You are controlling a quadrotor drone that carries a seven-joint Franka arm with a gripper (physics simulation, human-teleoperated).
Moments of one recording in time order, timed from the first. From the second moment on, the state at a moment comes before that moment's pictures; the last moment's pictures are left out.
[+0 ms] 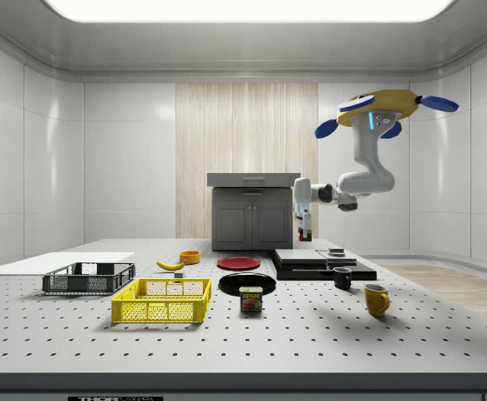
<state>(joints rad) -1.18 -1.44 1.36 -2.84 -1.81 1.52 1.67</state>
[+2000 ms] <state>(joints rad) -1.19 -1.53 1.37 -2.84 -1.77 1.59 1.68</state>
